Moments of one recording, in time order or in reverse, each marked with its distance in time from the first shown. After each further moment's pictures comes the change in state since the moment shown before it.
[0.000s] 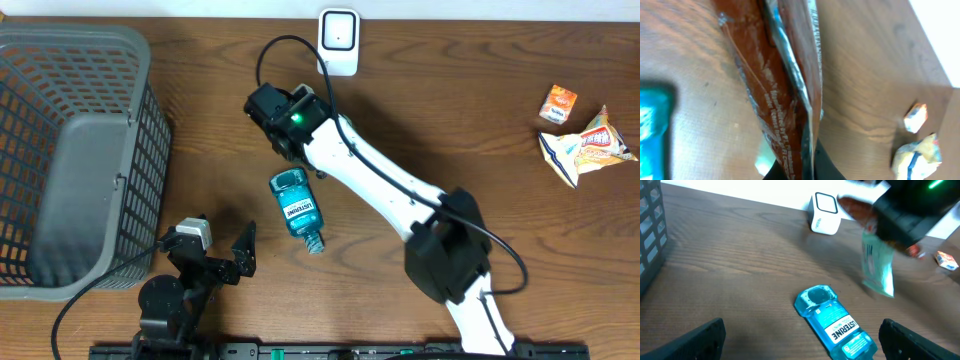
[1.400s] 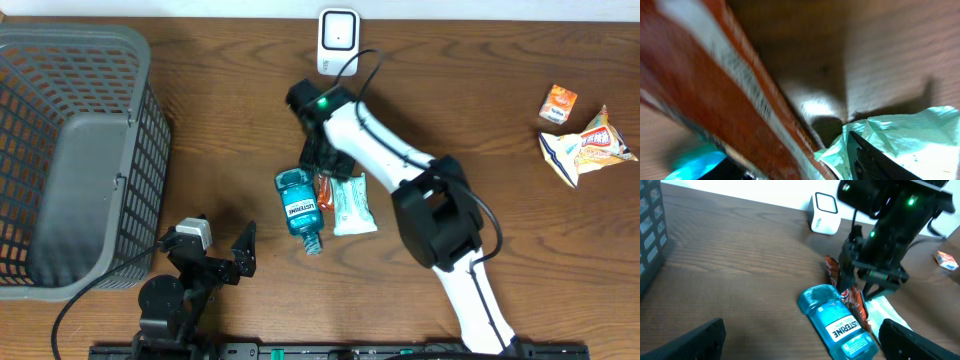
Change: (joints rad) left arm 0.000 0.000 0.000 0.000 0.000 0.000; right arm -0.151 0.187 -0.065 0.069 -0.647 0.798
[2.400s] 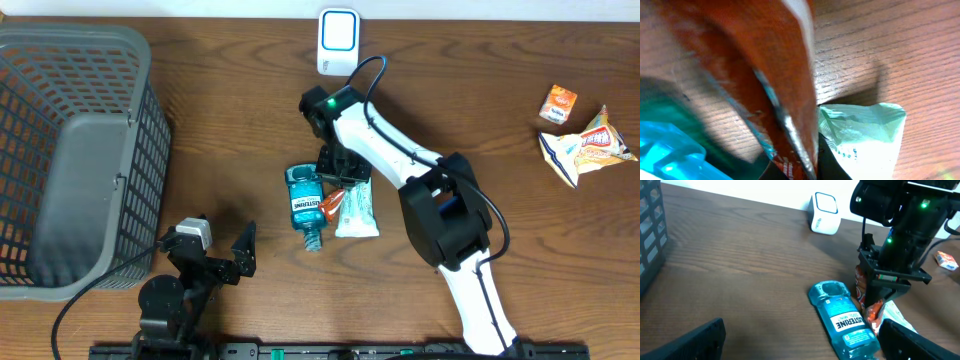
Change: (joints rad) left arm 0.000 0.000 0.000 0.000 0.000 0.000; right arm -0.056 -0.021 -0.039 -0.120 -0.019 -0.098
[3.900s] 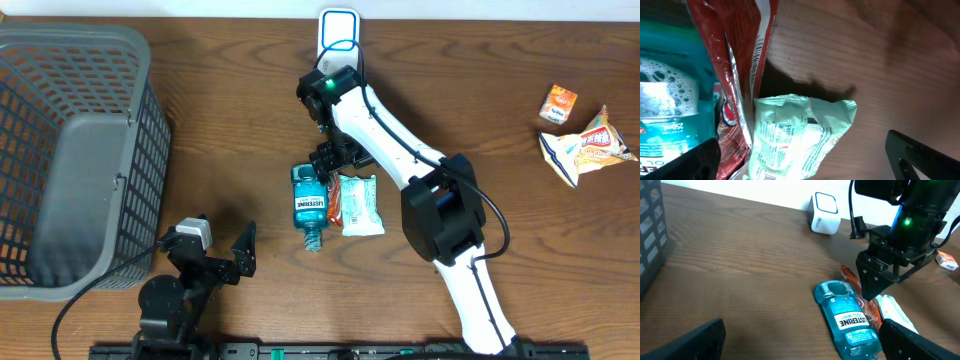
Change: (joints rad) left arm 0.000 0.000 0.000 0.000 0.000 0.000; right arm 0.001 0.042 0.210 -0.216 0.110 -0.583
